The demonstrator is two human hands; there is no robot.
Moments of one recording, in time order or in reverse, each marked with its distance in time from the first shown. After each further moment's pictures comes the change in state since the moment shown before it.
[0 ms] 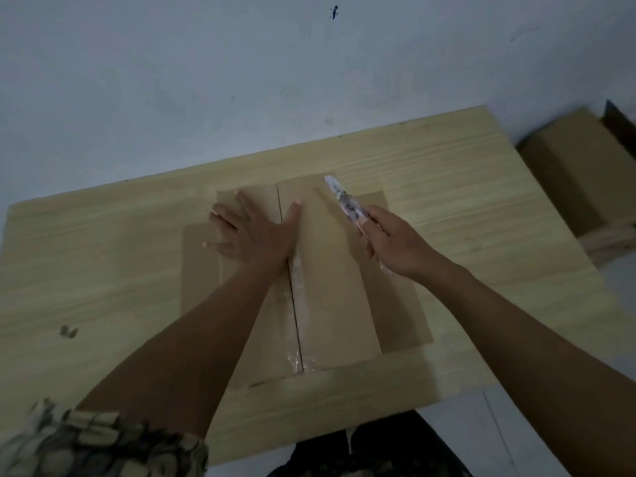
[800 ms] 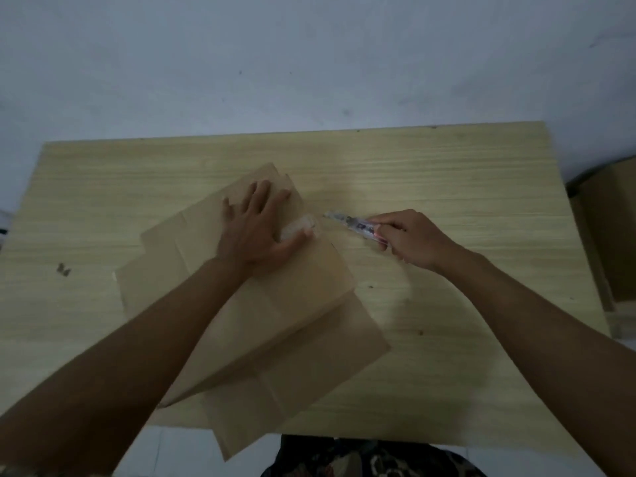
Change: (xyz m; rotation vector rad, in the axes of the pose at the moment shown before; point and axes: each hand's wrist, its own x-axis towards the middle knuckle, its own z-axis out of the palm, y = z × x) left_hand -0.023 0.009 0.005 0.151 -0.019 0.528; right_hand 0.072 0.060 -0.083 -0.108 -0.337 0.003
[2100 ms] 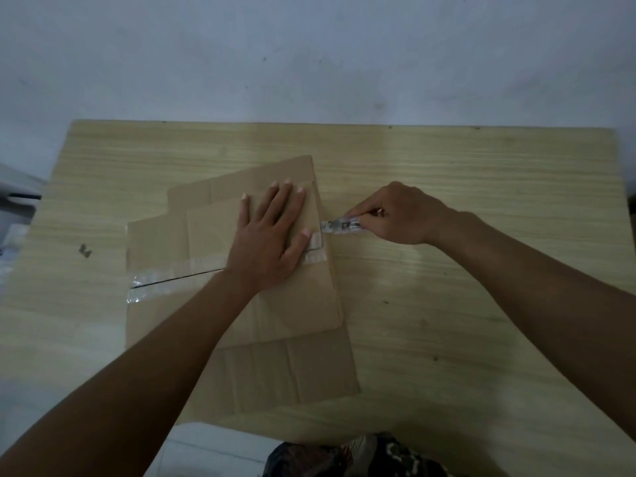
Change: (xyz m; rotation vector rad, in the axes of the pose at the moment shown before) left_hand -0.001 -0.011 0.018 0.089 0.085 0.062; right_hand 0.077 -0.043 -0.008 -0.421 -0.274 -0.293
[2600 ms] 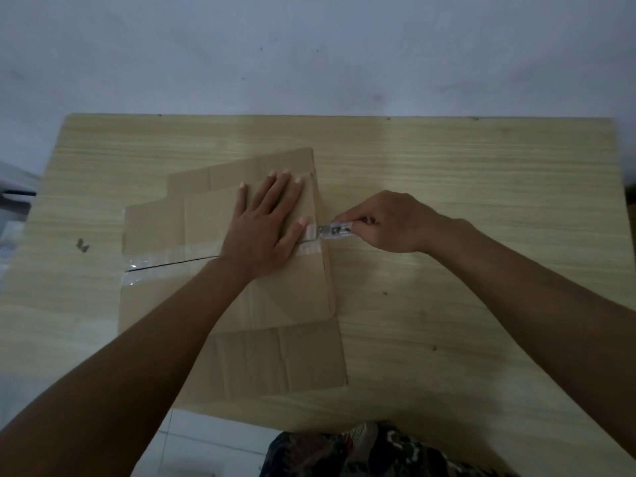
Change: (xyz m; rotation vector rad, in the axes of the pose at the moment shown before) left_hand 0.004 -0.007 -0.003 0.021 -0.003 0.027; right_hand -0.015 -0.012 0.015 -0.033 -0.050 -0.032
